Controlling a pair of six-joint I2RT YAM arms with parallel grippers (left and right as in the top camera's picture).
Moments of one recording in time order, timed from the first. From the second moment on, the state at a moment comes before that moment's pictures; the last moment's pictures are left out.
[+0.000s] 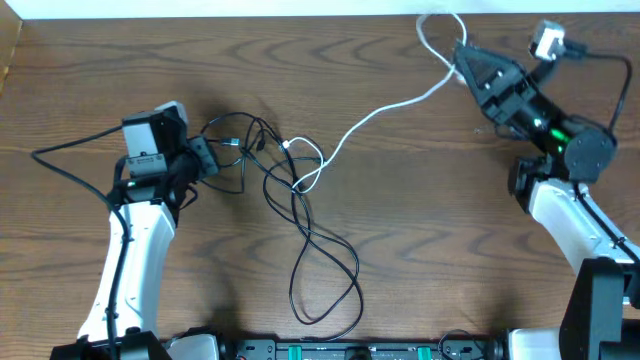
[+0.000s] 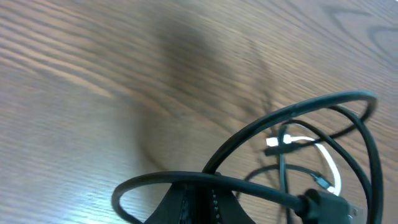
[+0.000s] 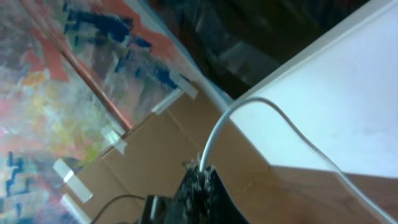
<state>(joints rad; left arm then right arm) 0.13 1.35 0.89 -0.42 0.18 -0.26 -0.02 1.57 0.87 1.40 -0.90 1.38</state>
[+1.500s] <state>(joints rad) 0.13 1.56 0.89 -0.43 -0.07 -0.28 -0.37 1.56 2.02 0.19 -0.75 1.14</state>
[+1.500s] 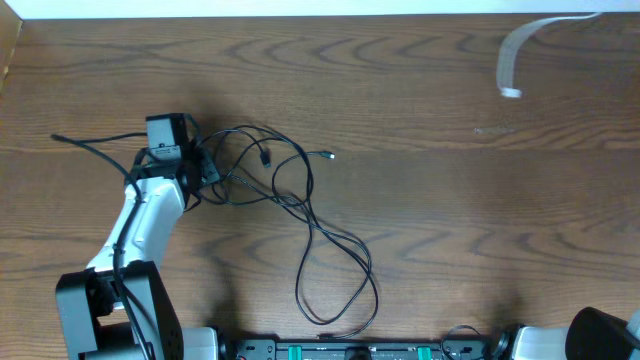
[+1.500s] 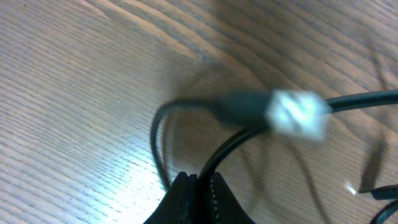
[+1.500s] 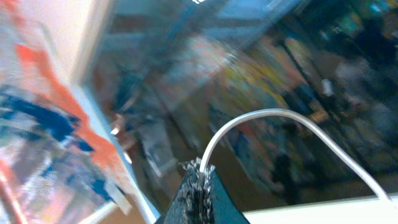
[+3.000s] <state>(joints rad) 0.14 1.56 0.89 -0.44 0.08 -0.30 -0.84 1.79 2.03 -0.68 0.10 -0.12</state>
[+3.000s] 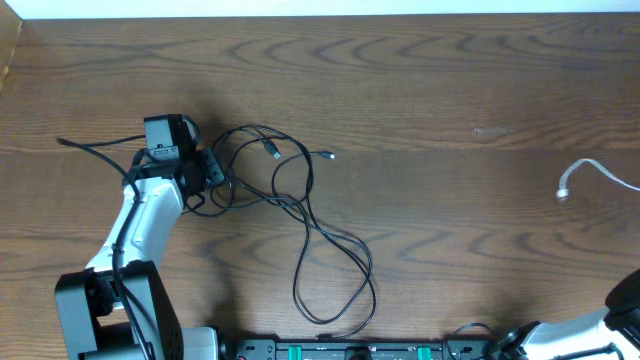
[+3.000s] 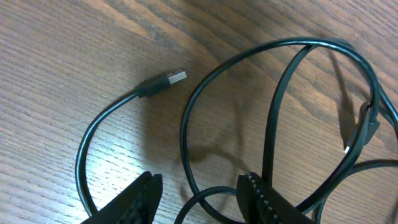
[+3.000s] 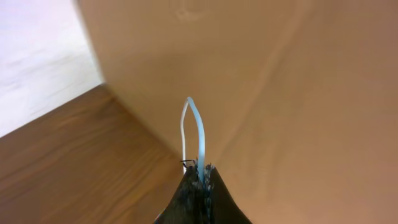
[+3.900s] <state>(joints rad) 0.14 1.56 0.89 -0.44 0.08 -0.30 -0.86 1.79 1.90 -0.77 -0.01 -0.26</state>
